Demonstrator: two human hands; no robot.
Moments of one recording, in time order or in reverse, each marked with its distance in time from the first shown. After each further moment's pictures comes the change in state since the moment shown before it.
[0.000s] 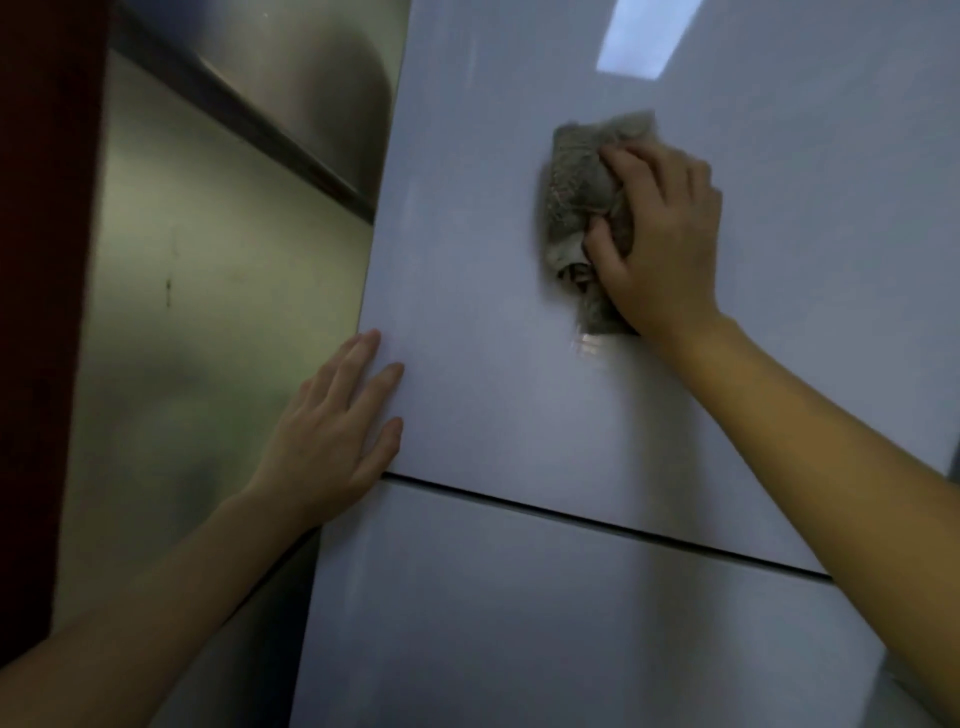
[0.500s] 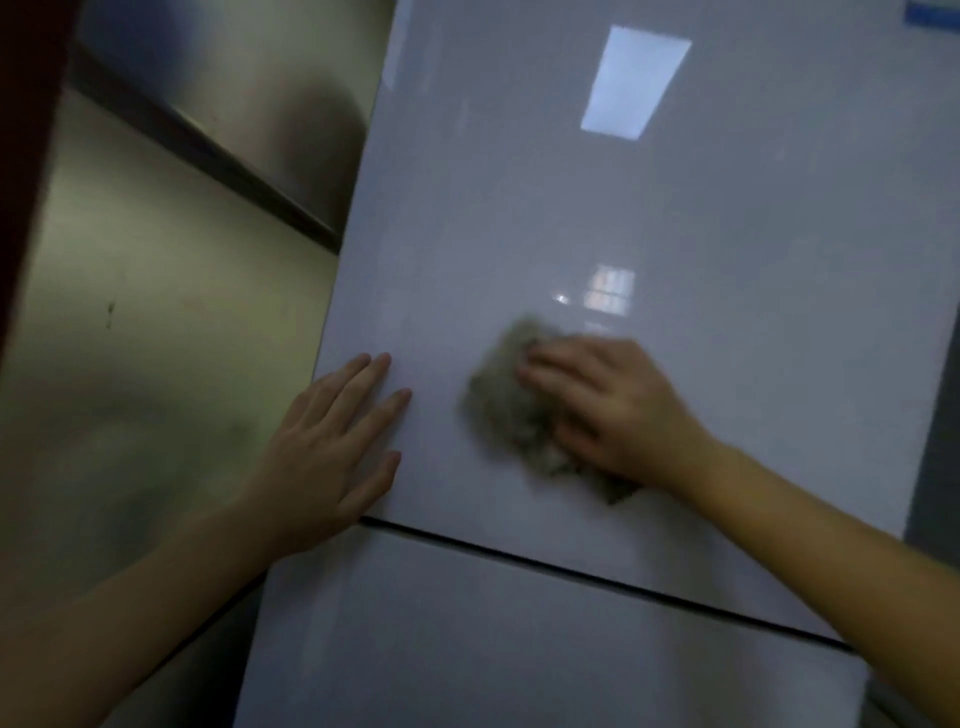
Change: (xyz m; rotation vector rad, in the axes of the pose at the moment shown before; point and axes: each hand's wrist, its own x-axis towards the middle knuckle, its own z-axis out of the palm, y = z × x) left_hand 0.024 0.025 0.004 0.090 0.031 0.126; right_hand -0.084 0.026 -0.019 0.076 -0.193 -0.601
